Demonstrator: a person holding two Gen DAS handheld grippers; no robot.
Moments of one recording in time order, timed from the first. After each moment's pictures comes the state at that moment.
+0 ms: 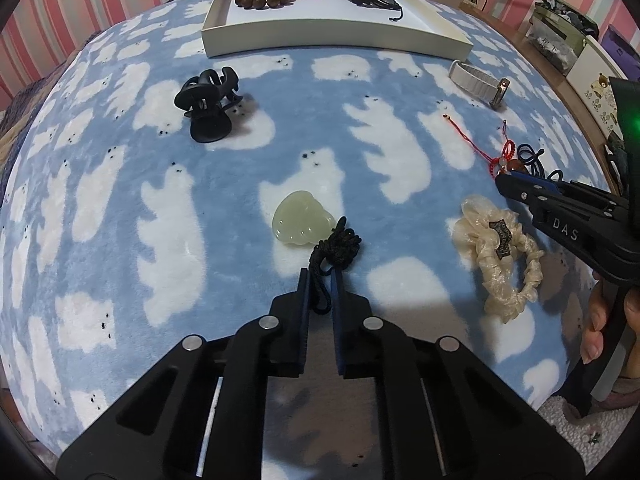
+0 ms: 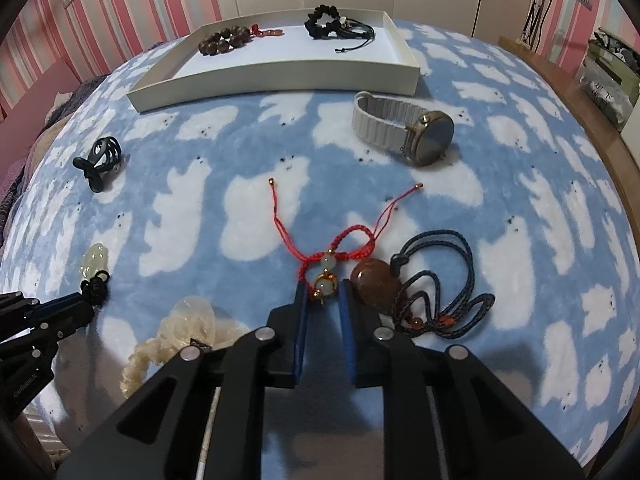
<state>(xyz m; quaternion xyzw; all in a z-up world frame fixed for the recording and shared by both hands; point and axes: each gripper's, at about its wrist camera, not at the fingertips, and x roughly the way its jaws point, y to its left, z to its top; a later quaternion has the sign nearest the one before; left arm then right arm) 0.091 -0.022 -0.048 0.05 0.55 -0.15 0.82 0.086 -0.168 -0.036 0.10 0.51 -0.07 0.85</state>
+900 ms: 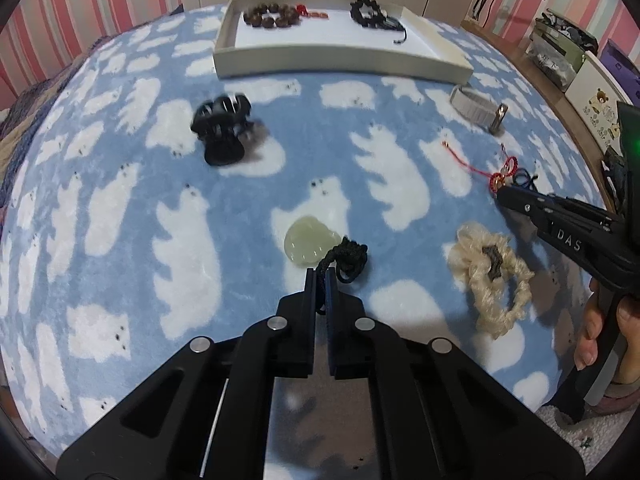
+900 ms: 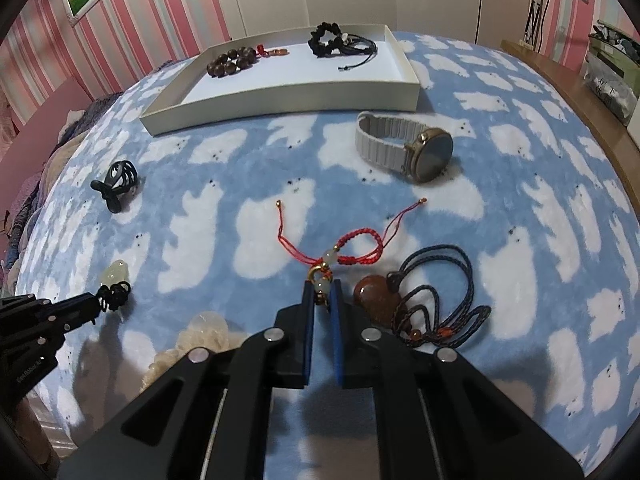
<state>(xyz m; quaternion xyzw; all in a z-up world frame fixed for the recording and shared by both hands) 0.094 -0.015 -0.028 0.04 0.53 -0.15 0.84 0.083 -0.179 -0.024 0.13 0.48 -0.05 0.86</state>
